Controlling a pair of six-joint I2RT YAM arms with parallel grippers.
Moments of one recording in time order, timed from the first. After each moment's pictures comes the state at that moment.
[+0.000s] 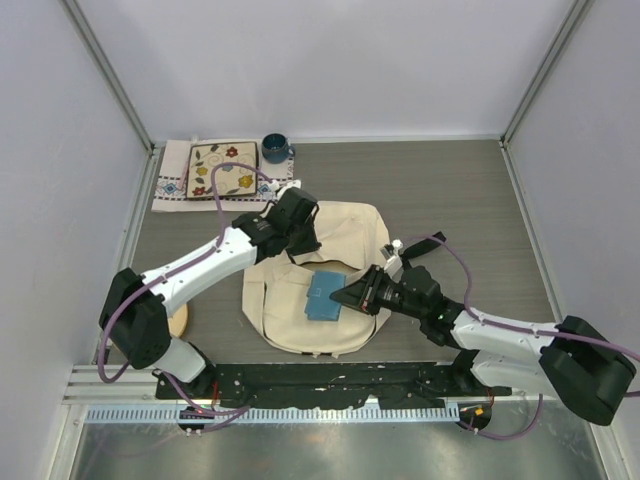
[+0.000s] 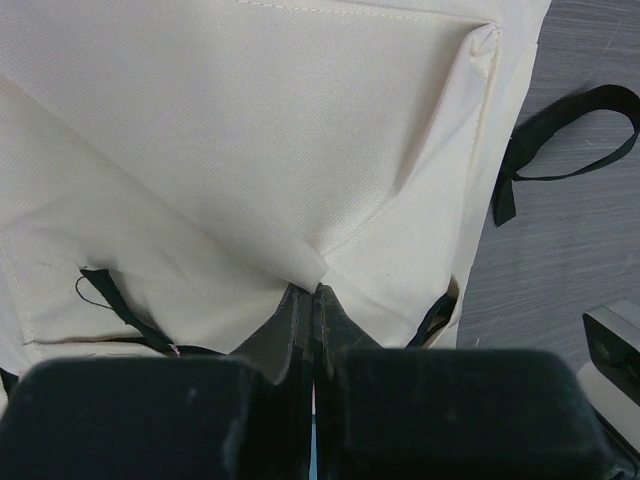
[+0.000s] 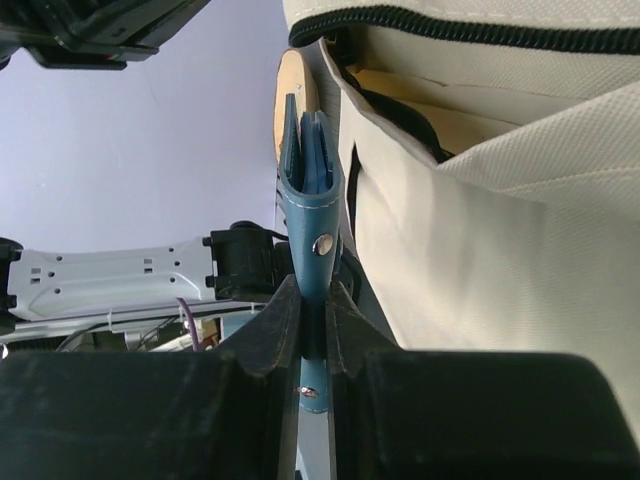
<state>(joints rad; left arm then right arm) -0.76 1.51 1.21 -0.55 -0.16 -0.84 0.82 1.05 0.25 0.56 -0.28 1.27</state>
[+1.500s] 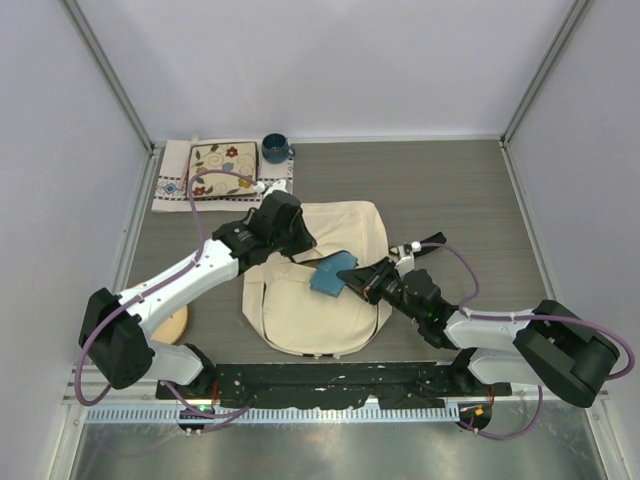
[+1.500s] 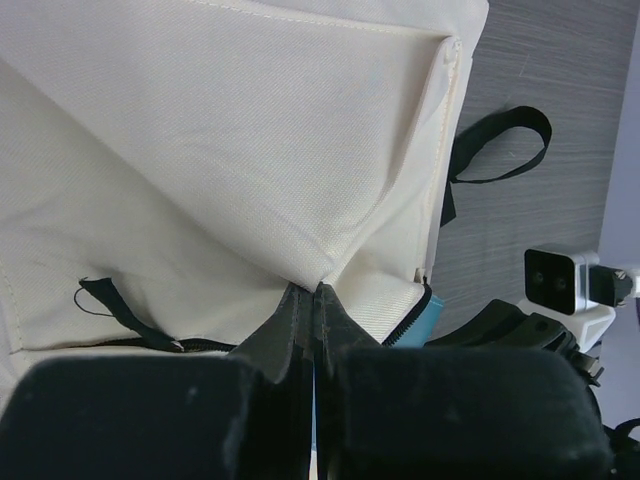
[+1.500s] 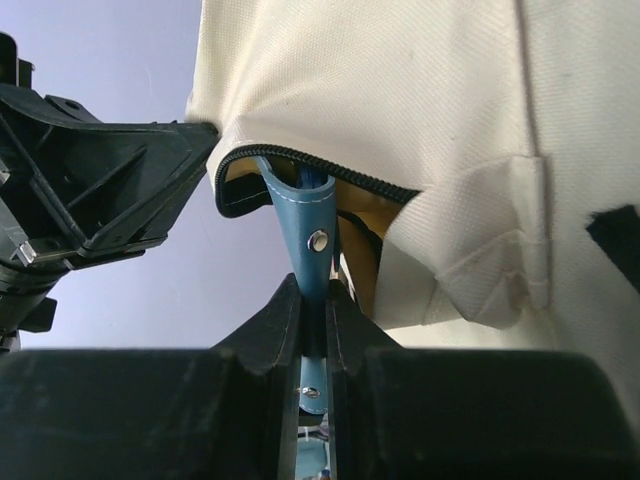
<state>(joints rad) -0.74 1.37 1.11 -0.47 -0.13 -0.87 0.78 1.23 0.20 0.86 -0.02 1.45</state>
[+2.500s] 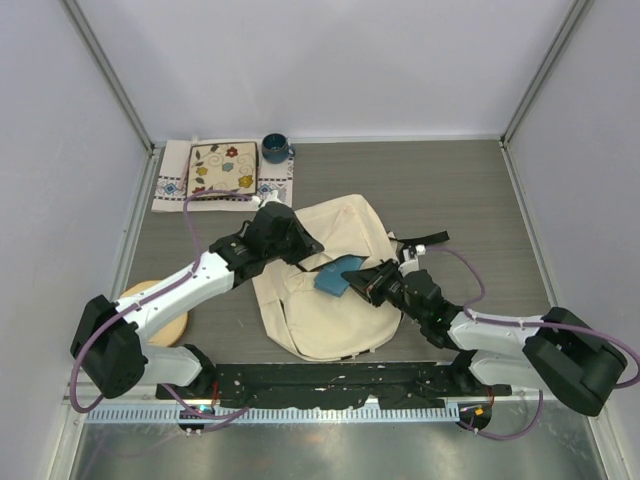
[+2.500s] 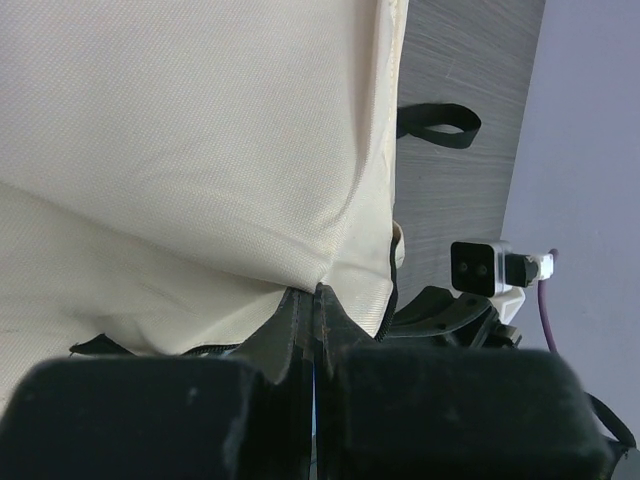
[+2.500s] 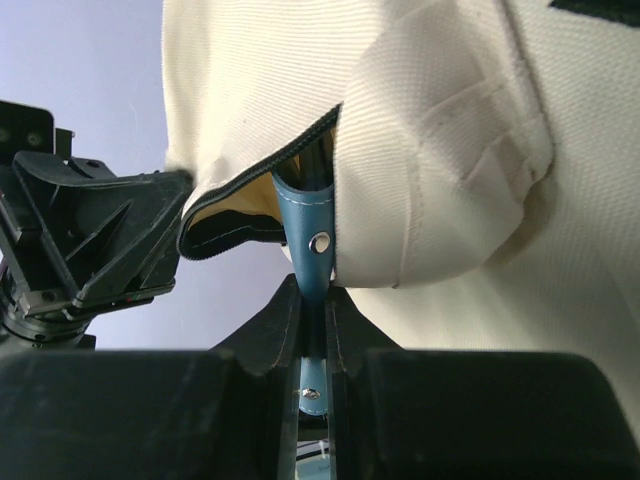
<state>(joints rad) -0.74 1.31 0.96 -0.28 -0.05 -1.08 0.79 1.13 0.19 0.71 0.02 1.52</state>
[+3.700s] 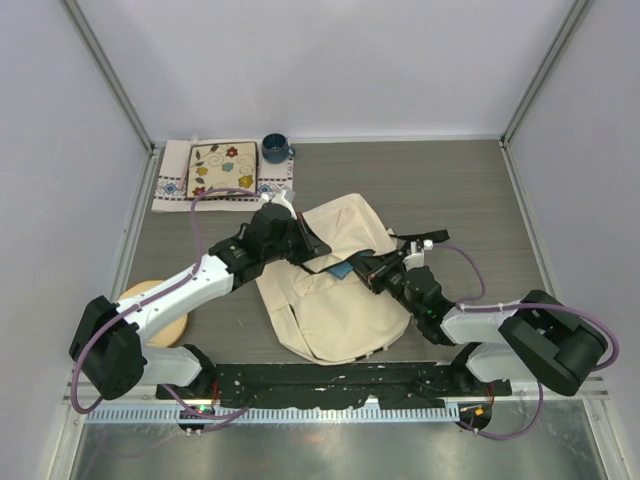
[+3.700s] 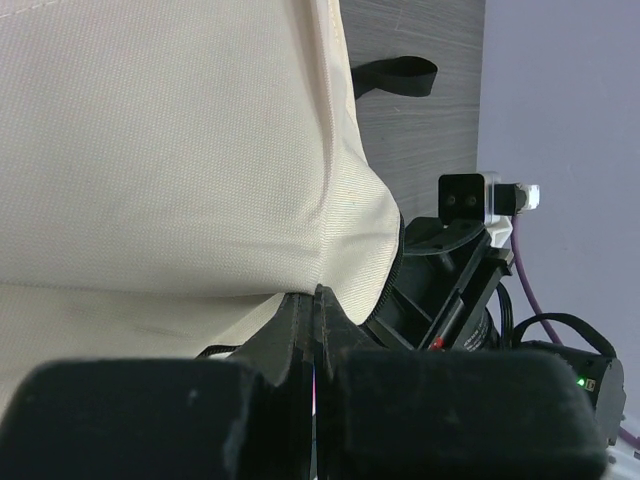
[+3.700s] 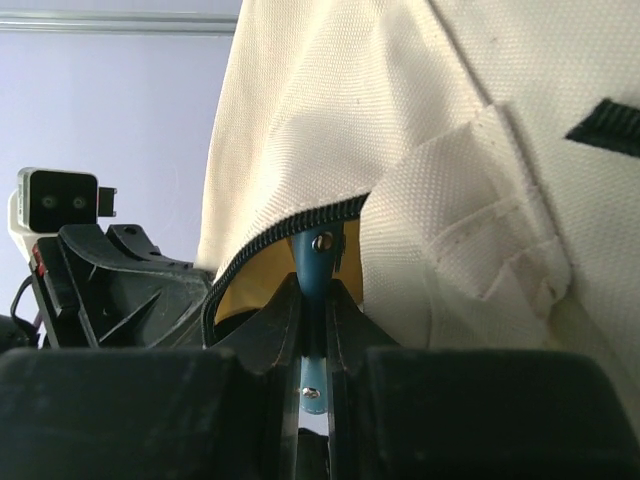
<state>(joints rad) -0.73 1.30 0.92 -0.17 0.09 -1.00 0.72 1.29 0.18 0.98 0.11 1.51</state>
